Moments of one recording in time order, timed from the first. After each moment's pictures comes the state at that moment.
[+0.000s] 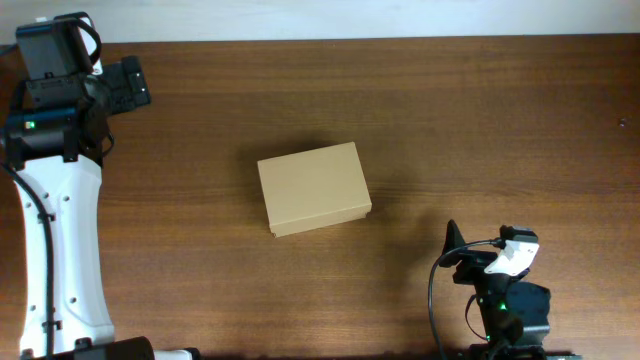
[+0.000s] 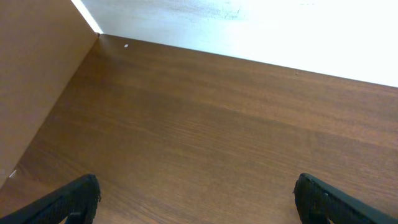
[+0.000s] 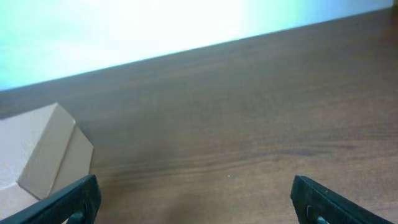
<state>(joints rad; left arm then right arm) 0.16 1.56 1.72 -0.85 -0.18 -0.03 0.03 0.05 0.10 -0.29 0.04 0.21</state>
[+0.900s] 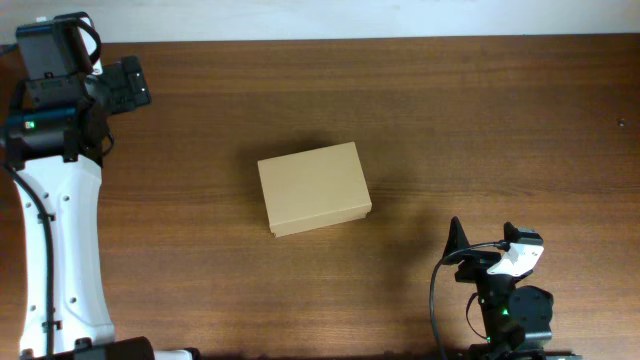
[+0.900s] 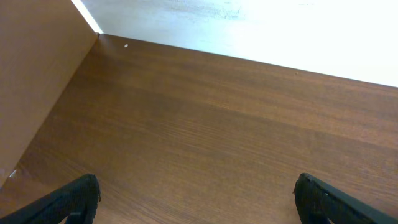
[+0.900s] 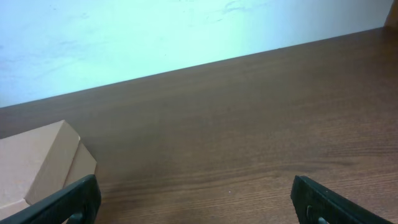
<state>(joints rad) 0.16 1.56 1.72 -0.85 -0.18 -0.03 0.03 0.01 0.09 -0.27 0.05 0.21</state>
